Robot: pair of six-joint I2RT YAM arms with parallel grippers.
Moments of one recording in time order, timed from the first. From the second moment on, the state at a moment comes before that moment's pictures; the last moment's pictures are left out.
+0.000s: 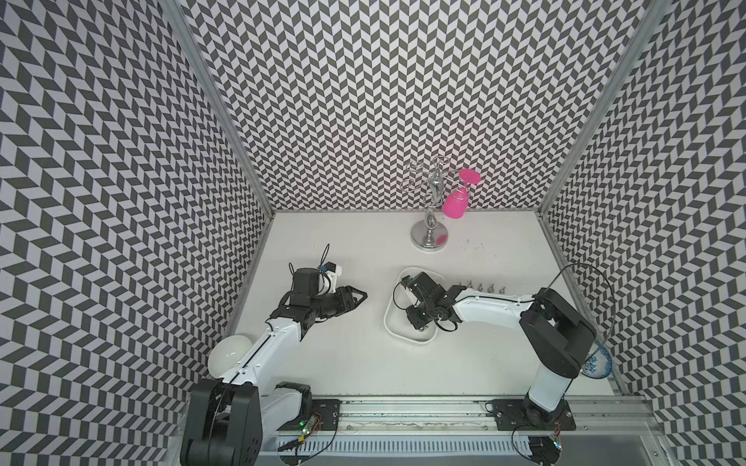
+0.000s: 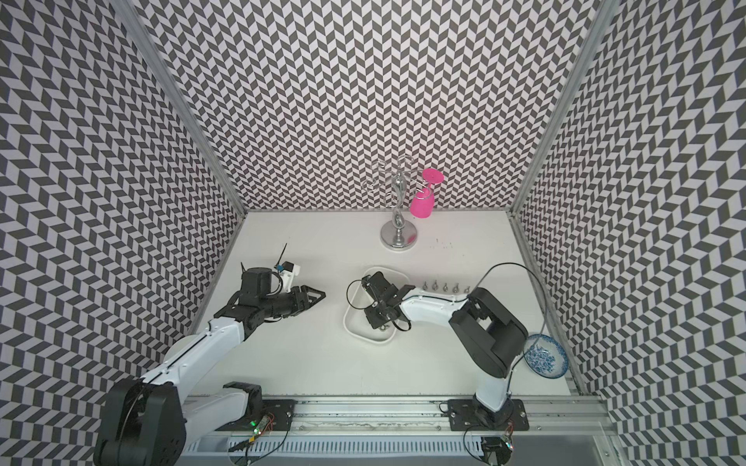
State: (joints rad) left arm -0.14 1.13 0.58 -0.20 0.69 -0.54; right arm 0.83 1.79 1.03 -0.34 -0.02 0.26
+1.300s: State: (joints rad) left arm -0.22 1.06 0.61 -0.21 0.69 -0.55; right arm 0.82 1.65 1.14 -0.32 0.19 0.36
